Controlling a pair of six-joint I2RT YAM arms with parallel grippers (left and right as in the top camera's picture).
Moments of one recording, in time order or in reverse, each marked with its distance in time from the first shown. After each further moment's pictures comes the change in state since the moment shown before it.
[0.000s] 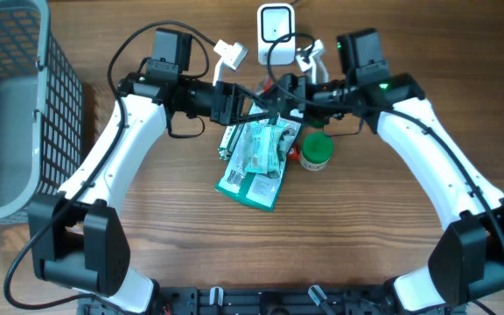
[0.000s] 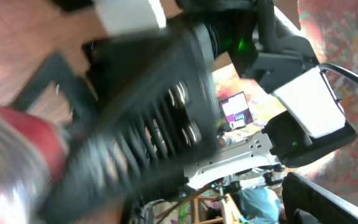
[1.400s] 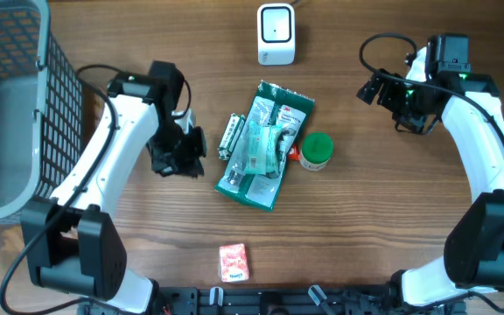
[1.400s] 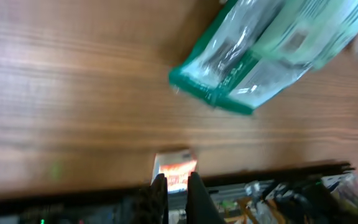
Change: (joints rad) left arm 0.013 -0.026 0.001 -0.751 -1.141 -0.280; right arm -0.366 0.029 -0.027 -0.181 0.551 -0.135
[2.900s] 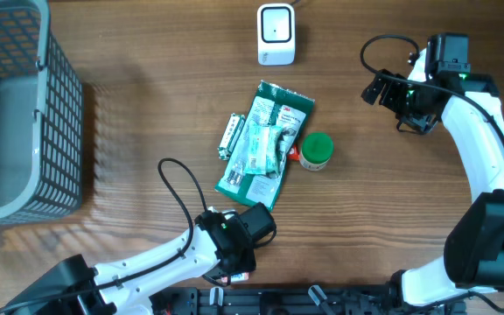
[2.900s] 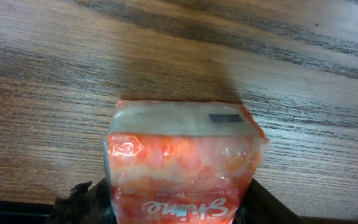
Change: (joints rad) left arm -0.793 -0.316 -0.738 0.597 -0.180 -0.826; right arm 0.000 0.000 0.000 0.004 0.049 -0.007
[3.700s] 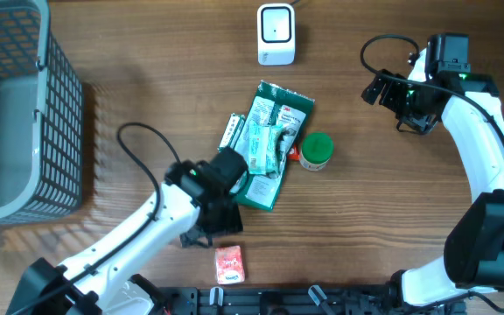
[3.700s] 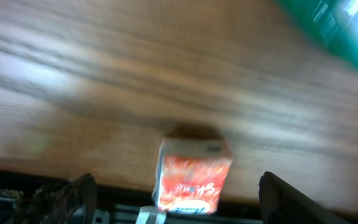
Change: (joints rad) left arm 0.325 0.005 0.230 -0.311 -0.004 0.324; right arm 0.000 0.000 0.000 0.000 0.000 0.000
